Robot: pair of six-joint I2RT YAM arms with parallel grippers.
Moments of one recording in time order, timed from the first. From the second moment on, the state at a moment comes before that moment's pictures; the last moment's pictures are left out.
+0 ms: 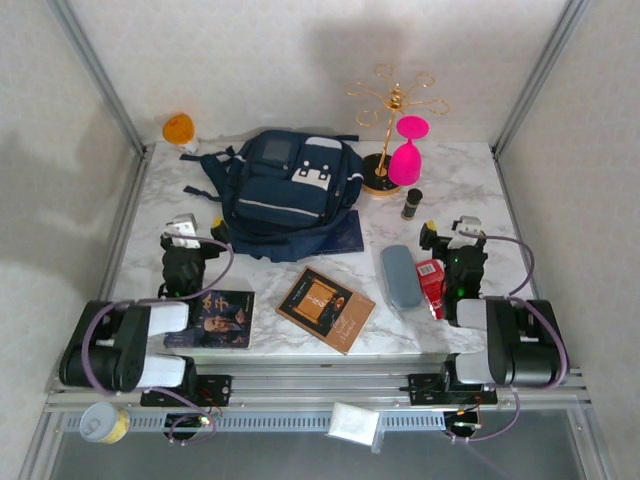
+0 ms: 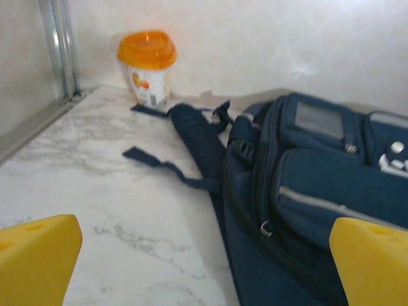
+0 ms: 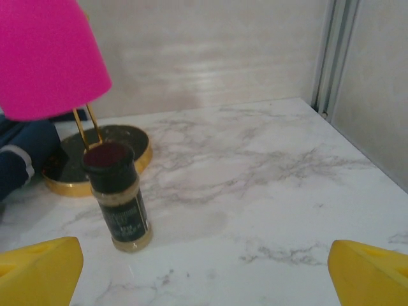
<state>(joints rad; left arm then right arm) -0.06 1.31 0.24 1.00 -0.17 -0.17 0.03 1.34 0.25 0.96 0.09 0.09</state>
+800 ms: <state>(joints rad) -0.06 1.00 0.45 0.32 -0.03 -0.80 0.05 1.15 0.56 0.11 -0.12 0.66</state>
